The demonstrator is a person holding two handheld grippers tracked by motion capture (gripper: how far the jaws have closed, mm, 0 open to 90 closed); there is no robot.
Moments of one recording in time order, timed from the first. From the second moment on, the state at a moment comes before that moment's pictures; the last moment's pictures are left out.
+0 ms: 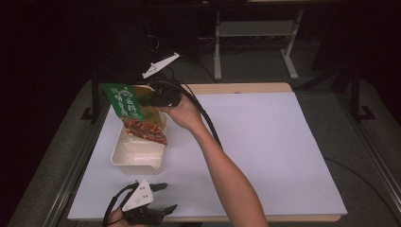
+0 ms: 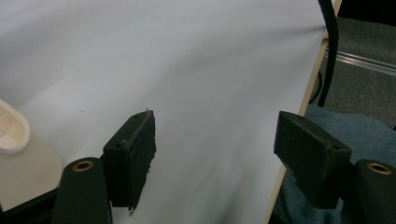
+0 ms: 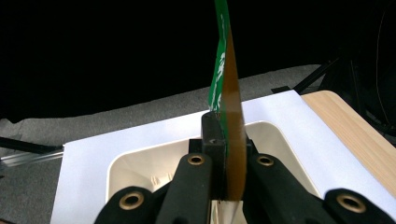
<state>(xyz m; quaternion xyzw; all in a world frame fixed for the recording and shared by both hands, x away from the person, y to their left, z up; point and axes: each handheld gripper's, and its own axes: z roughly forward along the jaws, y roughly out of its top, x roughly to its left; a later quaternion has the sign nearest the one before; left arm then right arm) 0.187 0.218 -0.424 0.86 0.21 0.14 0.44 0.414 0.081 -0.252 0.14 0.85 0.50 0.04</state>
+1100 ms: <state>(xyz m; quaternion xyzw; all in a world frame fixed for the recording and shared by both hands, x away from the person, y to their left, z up) 0.187 0.216 -0.425 0.86 0.21 0.13 0.44 0.432 0.092 -0.271 0.19 0.83 0.52 0.01</state>
